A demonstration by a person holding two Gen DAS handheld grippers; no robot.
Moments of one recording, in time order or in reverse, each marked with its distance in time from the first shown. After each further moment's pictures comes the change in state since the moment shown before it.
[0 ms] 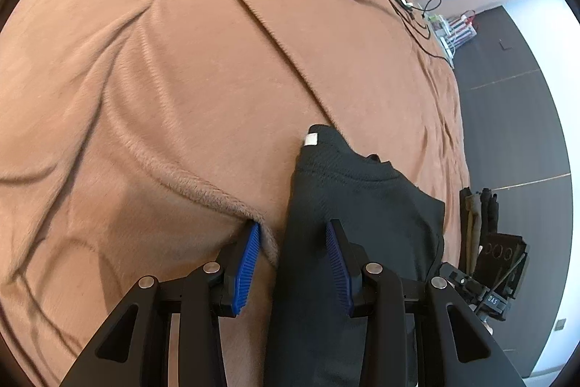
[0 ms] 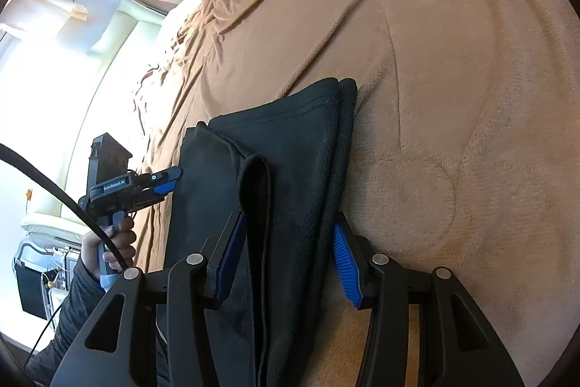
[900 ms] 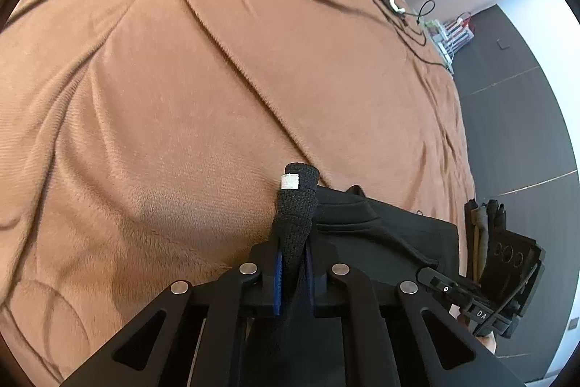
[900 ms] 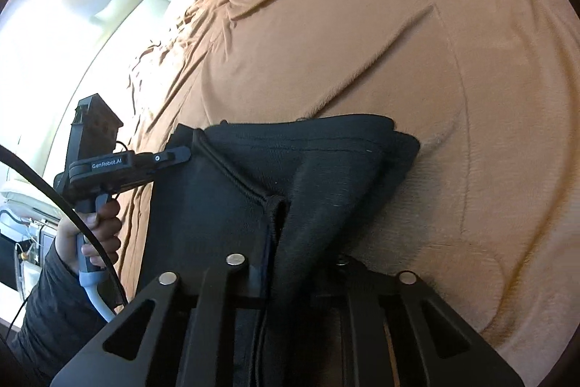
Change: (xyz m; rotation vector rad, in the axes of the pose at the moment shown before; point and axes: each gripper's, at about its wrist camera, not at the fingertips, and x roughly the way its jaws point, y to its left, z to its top) left arm 0.014 -0.026 0.015 0.038 -0.080 0.028; right arm 0.022 0.016 0.014 -0.153 0.007 -0.071
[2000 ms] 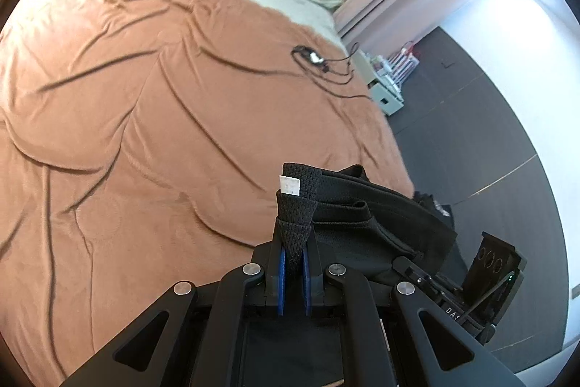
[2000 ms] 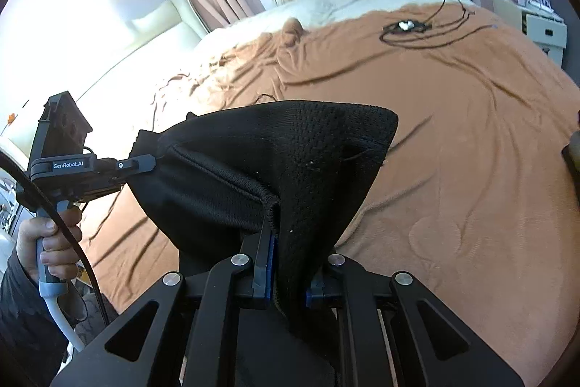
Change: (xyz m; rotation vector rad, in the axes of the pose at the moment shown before) left arm -0.163 -0.071 -0.085 0.108 -0.222 -0.096; right arm -0.110 0.123 -0.103 -0.208 -0.279 -0.120
